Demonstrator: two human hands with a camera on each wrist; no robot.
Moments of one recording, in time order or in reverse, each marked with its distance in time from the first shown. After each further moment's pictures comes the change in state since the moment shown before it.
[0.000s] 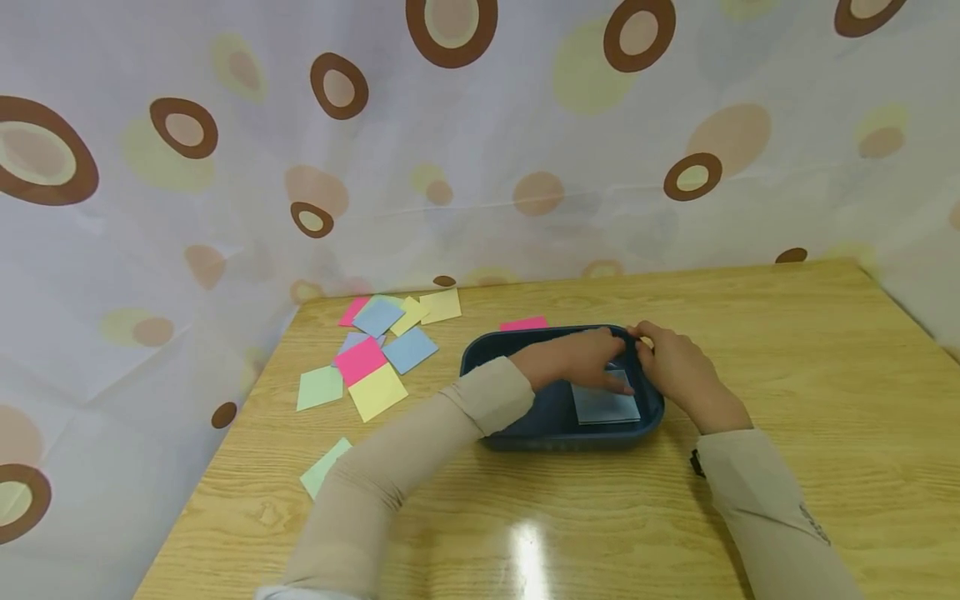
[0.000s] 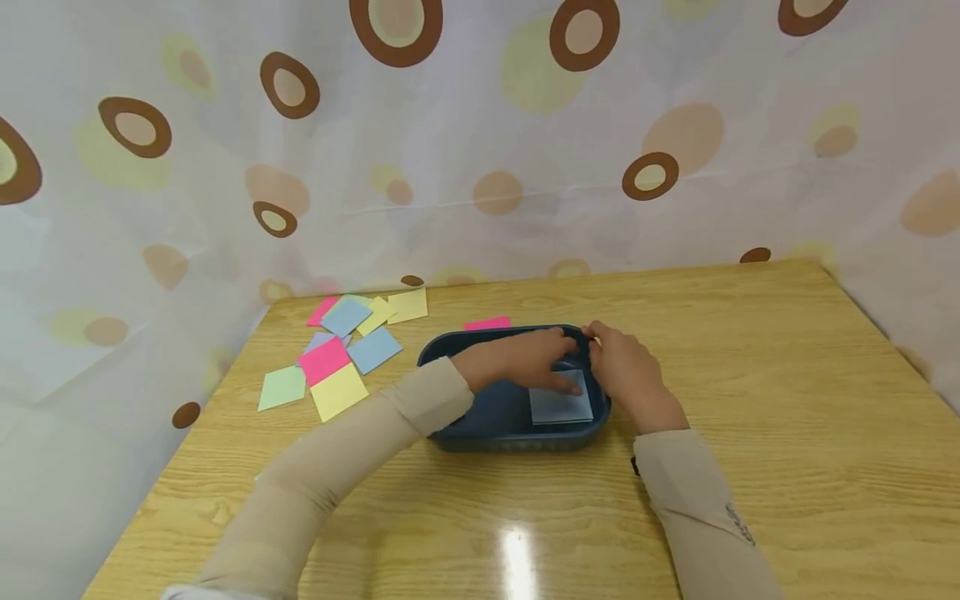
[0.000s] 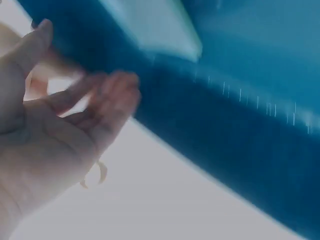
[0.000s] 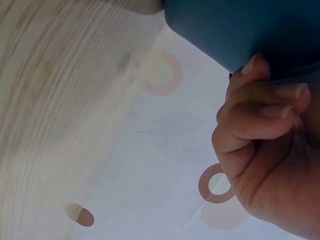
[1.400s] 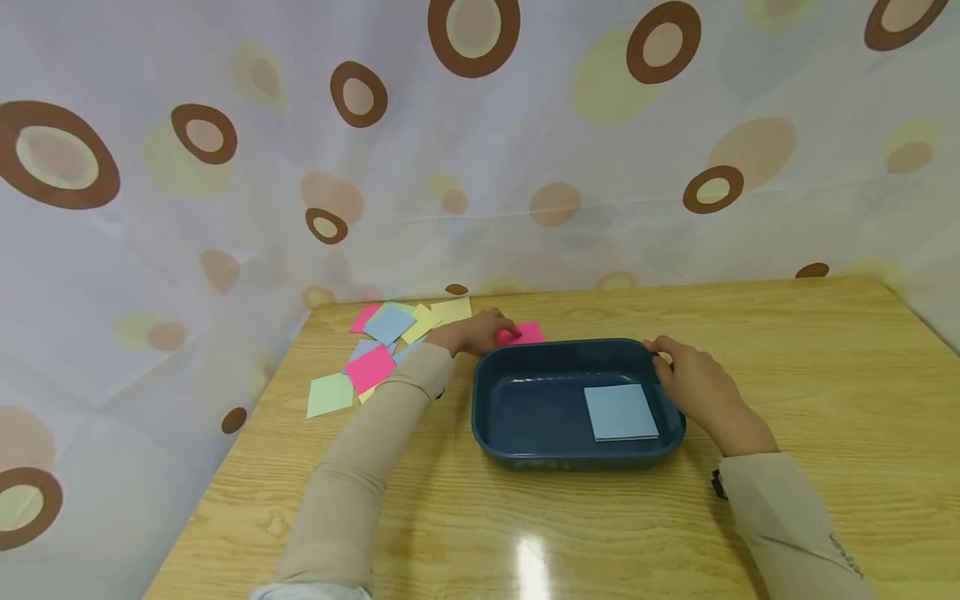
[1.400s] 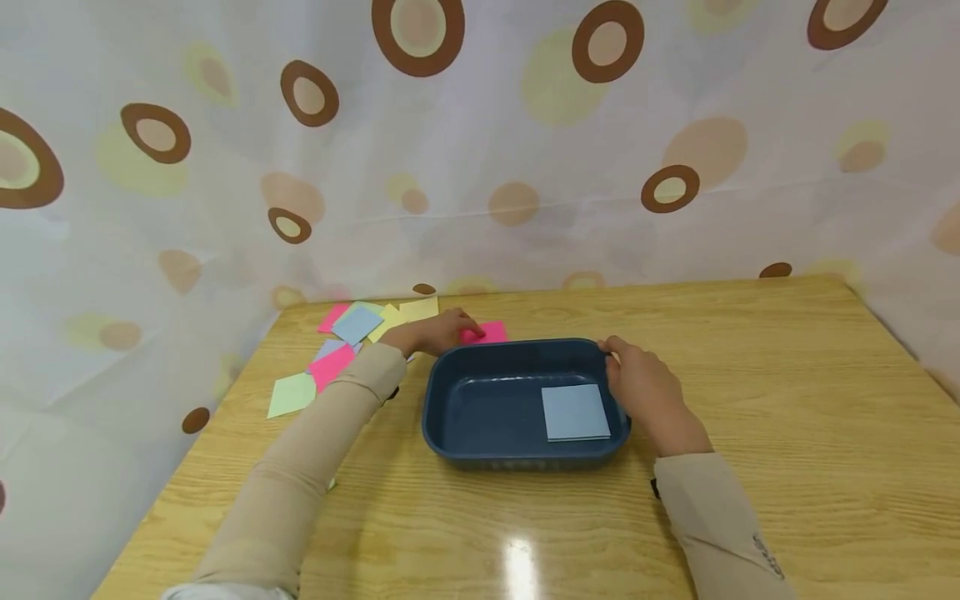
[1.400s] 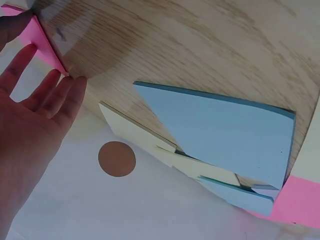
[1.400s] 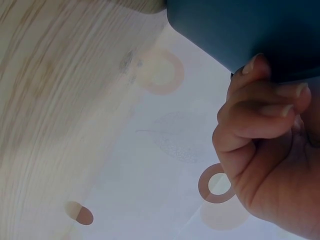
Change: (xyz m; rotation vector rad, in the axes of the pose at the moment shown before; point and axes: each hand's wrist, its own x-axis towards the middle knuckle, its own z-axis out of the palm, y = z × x) left_hand -0.039 -0.181 0.039 -0.199 0.066 -0.161; right_hand -0.001 0.001 0.004 -0.012 0.018 -0.013
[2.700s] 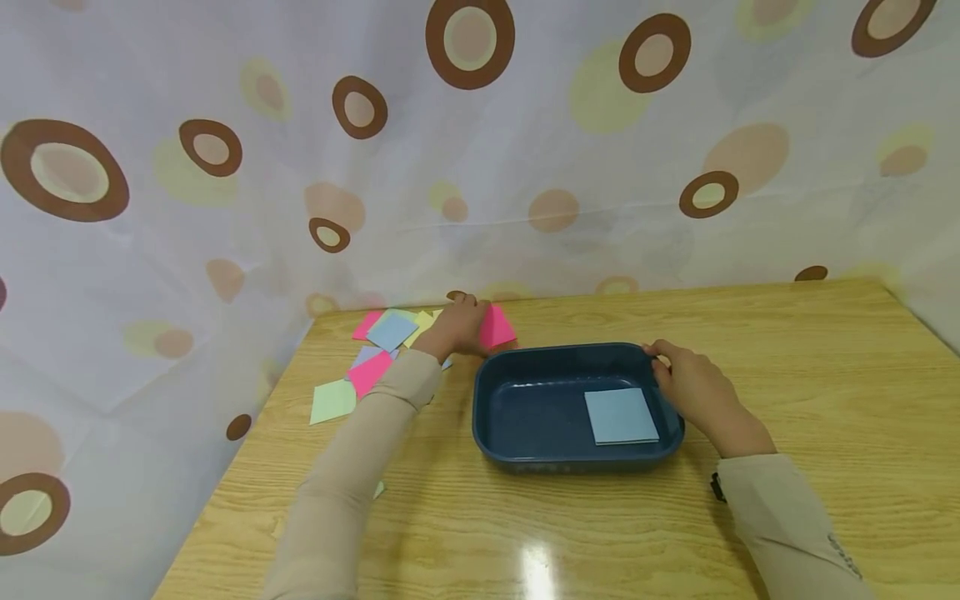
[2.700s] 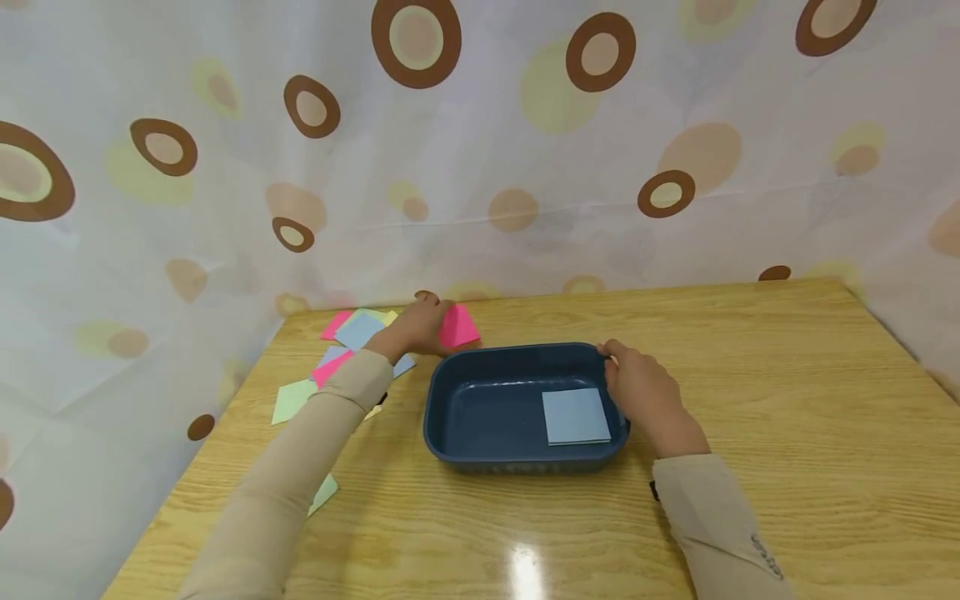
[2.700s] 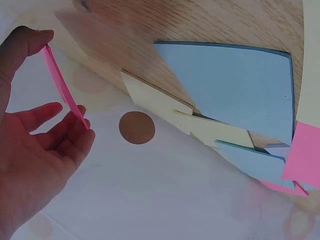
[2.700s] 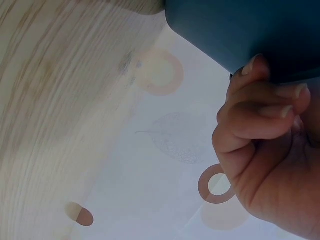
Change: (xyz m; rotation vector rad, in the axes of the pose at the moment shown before) left_hand -0.025 0.010 -0.016 0.345 0.218 -0.238; right_hand -0.002 0.001 -0.001 0.017 0.005 -0.004
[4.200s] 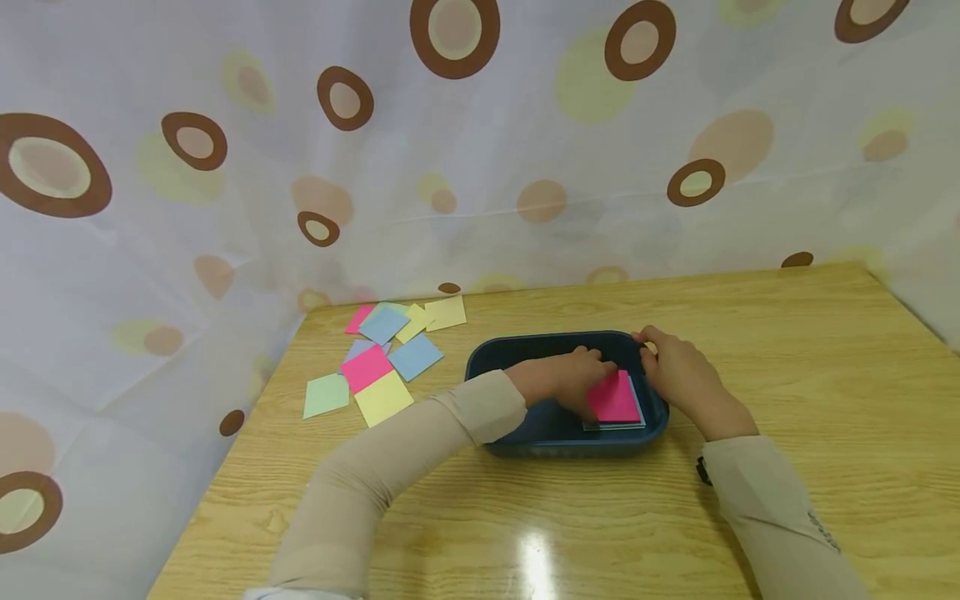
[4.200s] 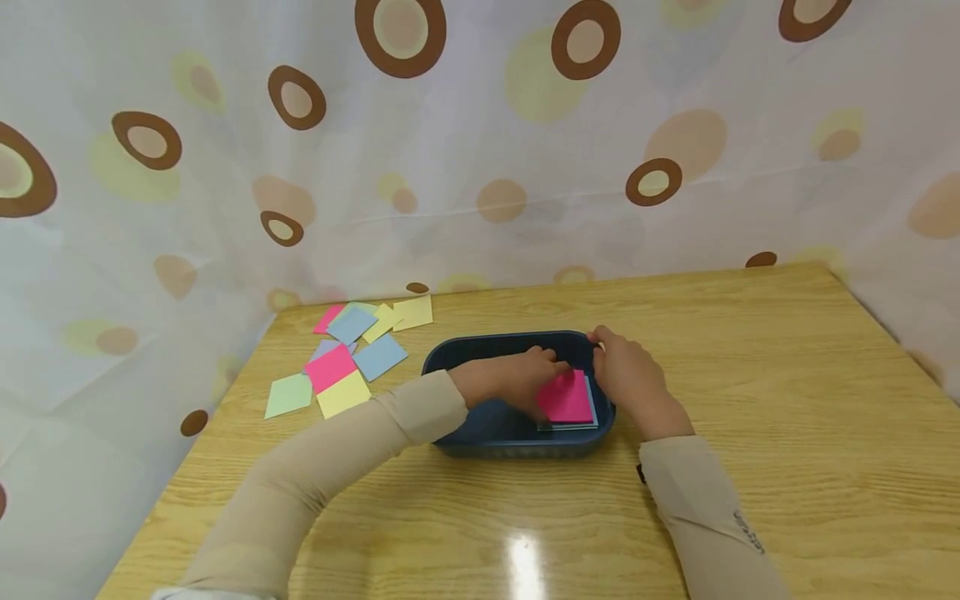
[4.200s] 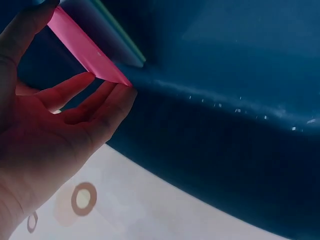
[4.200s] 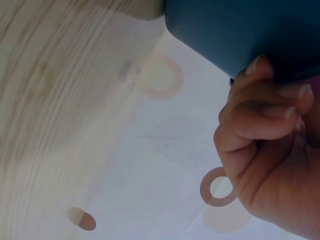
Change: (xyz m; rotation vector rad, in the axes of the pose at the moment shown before) left_hand -0.011 0.172 -0.021 0.049 -0.257 0.456; right_hand 0.004 0.001 -0.001 0.019 -0.010 0.020
